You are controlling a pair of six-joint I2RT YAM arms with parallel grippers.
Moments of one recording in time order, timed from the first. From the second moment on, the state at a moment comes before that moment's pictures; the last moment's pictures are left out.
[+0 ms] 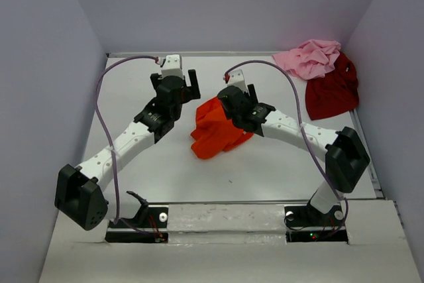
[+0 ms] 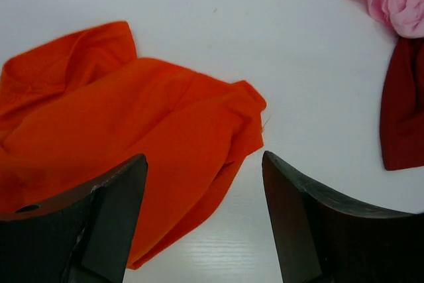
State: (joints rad) left arm -0.58 1.24 1.03 -0.03 -0.53 -0.29; right arm 0.84 1.67 1.35 -0.37 0.78 0.22
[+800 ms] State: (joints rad) left arm -0.59 1.26 1.03 -0.08 -0.59 -0.32; right arm 0.88 1.87 1.33 -0.24 0.38 0.21
